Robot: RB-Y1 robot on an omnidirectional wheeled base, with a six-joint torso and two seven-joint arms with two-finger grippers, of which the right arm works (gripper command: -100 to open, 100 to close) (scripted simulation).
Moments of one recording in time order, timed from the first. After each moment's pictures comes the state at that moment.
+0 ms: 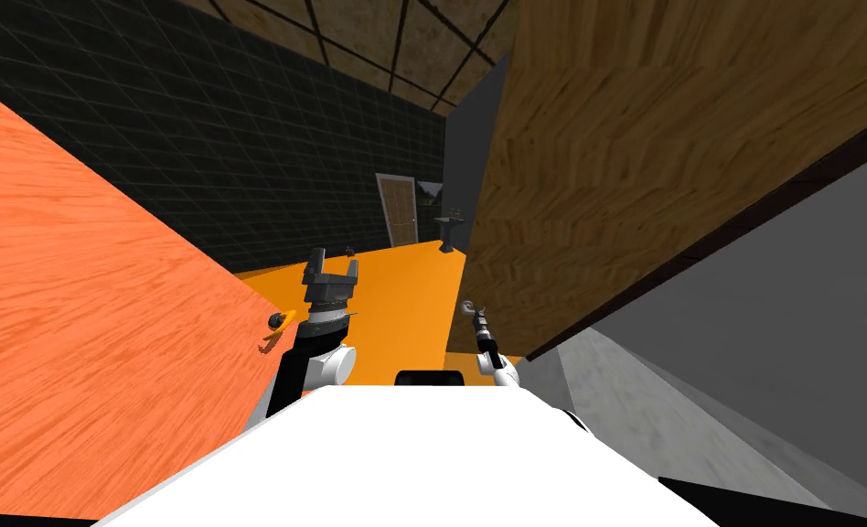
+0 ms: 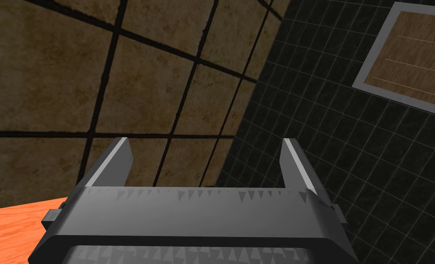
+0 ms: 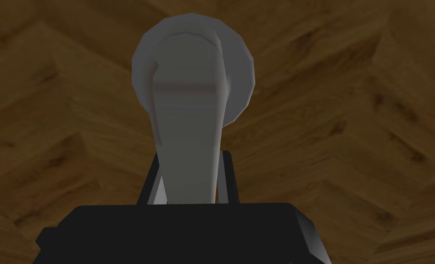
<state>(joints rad) -0.18 -0.09 -0.19 -0.58 0.12 -0.81 -0.14</state>
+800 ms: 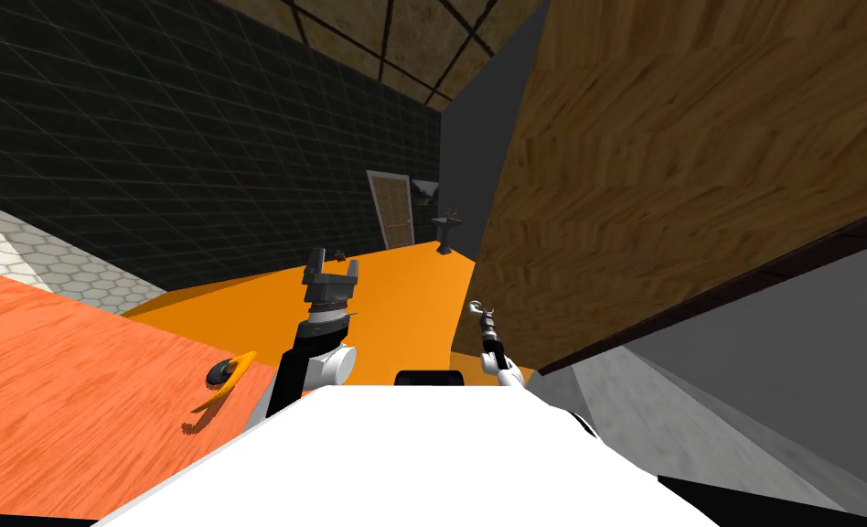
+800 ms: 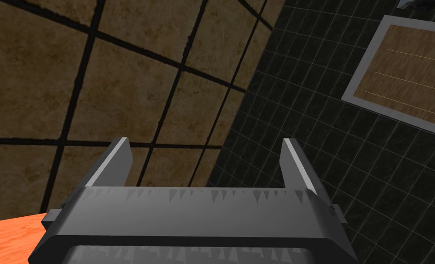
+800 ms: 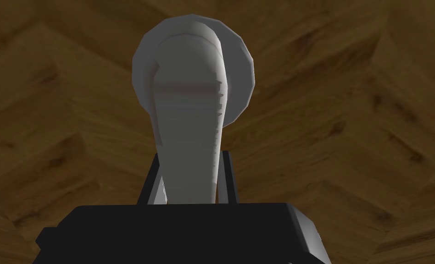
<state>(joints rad) -0.19 -0.11 -0.28 -0.55 0.07 -0.83 -0.10</state>
